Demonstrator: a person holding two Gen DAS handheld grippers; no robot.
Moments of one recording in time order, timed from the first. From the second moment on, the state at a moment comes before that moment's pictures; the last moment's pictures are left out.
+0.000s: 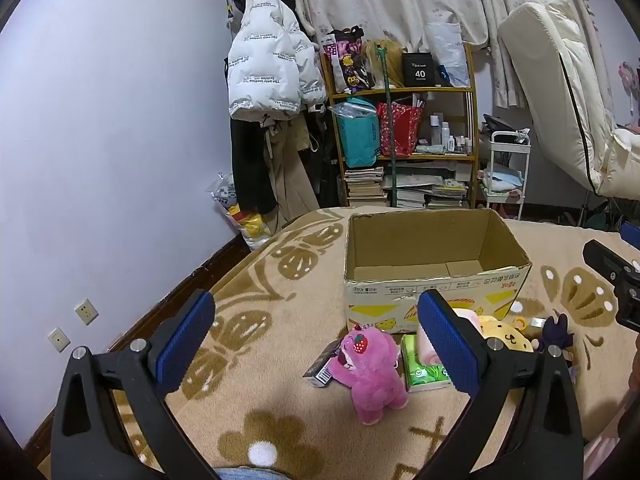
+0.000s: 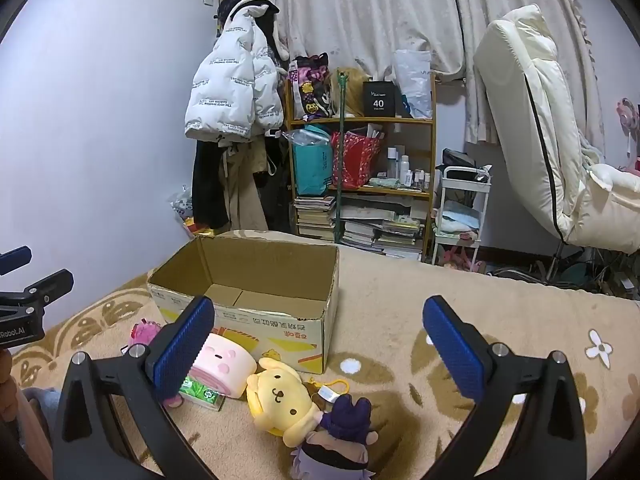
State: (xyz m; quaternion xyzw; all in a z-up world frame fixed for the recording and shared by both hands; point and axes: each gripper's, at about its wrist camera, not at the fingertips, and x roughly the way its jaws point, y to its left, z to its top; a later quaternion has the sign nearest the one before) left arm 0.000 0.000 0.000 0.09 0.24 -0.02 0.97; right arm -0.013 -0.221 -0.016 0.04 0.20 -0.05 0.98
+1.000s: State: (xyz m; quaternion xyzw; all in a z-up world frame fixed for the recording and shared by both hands) left arm 0.000 0.000 0.000 0.09 0.23 -0.02 0.97; right arm -0.016 -0.223 -0.014 0.04 0.20 -0.05 0.98
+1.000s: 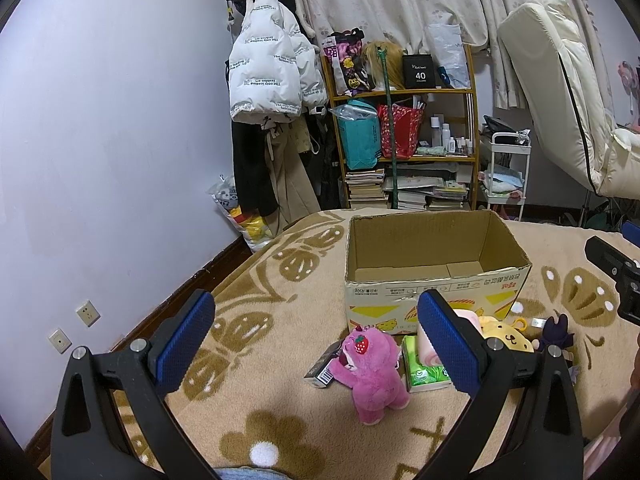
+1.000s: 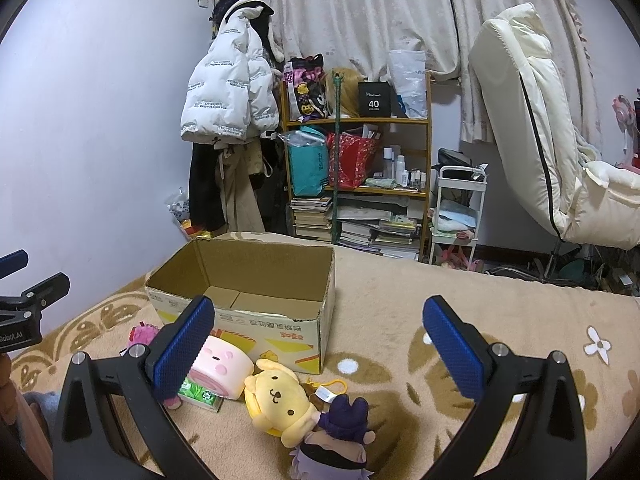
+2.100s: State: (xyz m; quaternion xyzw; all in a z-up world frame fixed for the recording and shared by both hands) left arm 0.002 0.000 -0.005 0.09 0.23 -0.02 0.97; right arm -0.016 -0.223 -0.014 0.04 0.20 -0.05 0.98
